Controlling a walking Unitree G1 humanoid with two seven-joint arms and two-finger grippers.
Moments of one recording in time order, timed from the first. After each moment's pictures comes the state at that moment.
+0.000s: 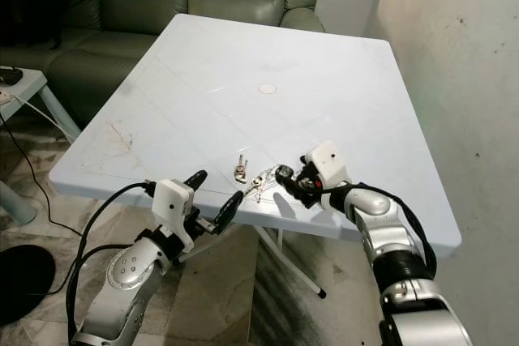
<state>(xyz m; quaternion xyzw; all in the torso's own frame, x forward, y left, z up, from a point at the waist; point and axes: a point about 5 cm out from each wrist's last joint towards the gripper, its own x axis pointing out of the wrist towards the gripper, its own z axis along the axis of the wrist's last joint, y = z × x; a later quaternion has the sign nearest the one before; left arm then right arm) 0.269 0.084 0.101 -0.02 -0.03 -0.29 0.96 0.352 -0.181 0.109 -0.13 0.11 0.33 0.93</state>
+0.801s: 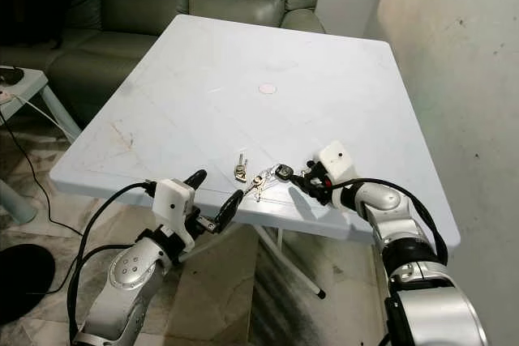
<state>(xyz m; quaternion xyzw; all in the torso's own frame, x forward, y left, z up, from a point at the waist) 0.269 0.083 0.102 -0.02 -0.03 -0.29 0.96 0.355 -0.198 0.109 -0.16 0.13 0.33 0.92</state>
